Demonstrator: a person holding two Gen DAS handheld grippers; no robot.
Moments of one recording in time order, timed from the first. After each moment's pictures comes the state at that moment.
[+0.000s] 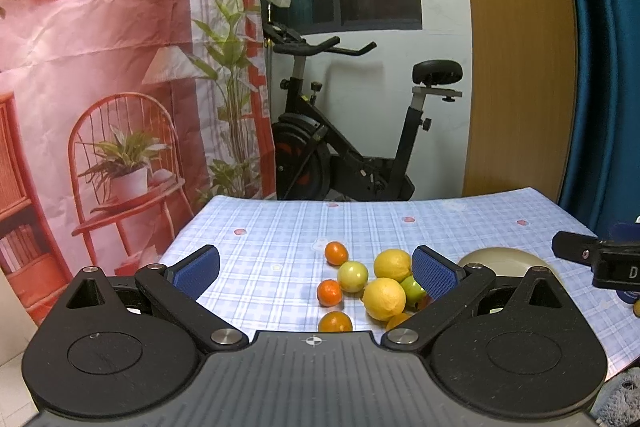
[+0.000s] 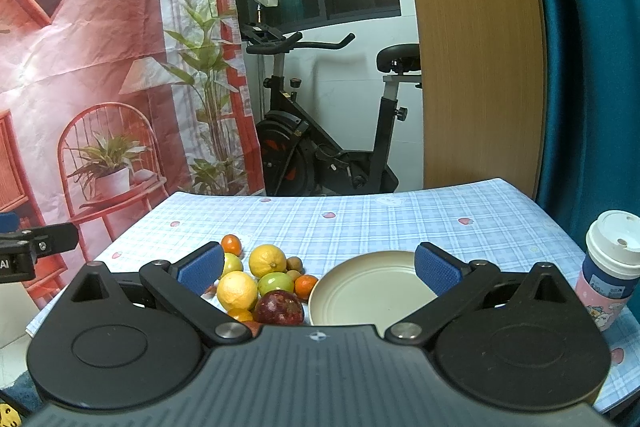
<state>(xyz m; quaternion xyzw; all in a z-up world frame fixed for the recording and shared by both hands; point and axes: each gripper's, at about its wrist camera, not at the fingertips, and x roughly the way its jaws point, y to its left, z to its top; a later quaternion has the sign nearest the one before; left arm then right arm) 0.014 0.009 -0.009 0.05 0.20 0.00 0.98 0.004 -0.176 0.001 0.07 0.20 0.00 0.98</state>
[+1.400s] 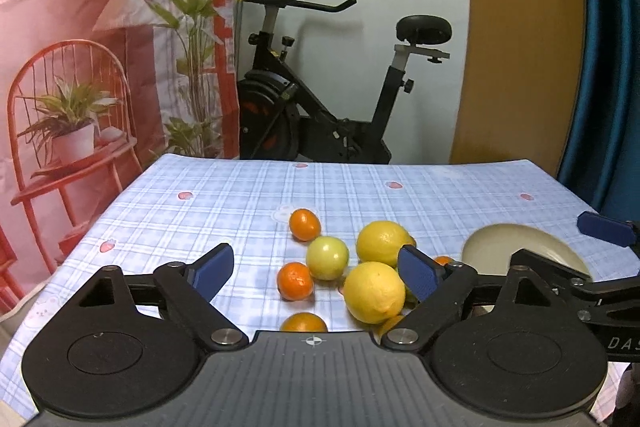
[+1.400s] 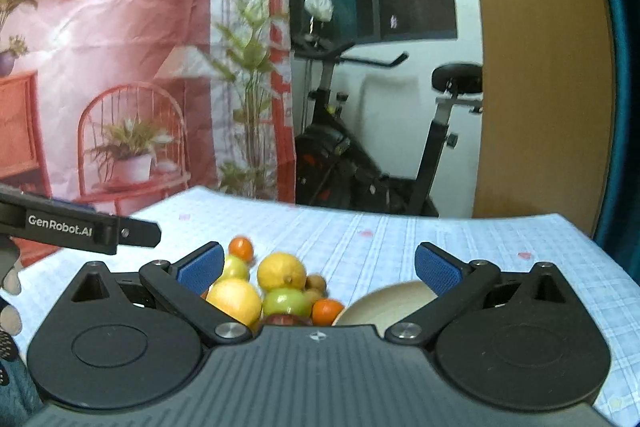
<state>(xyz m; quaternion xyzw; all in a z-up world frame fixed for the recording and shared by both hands) 0.109 0.014 -0.076 0.02 0.25 -0.05 0.97 0.075 -0.160 -0.081 0.01 0.15 0.06 0.99</state>
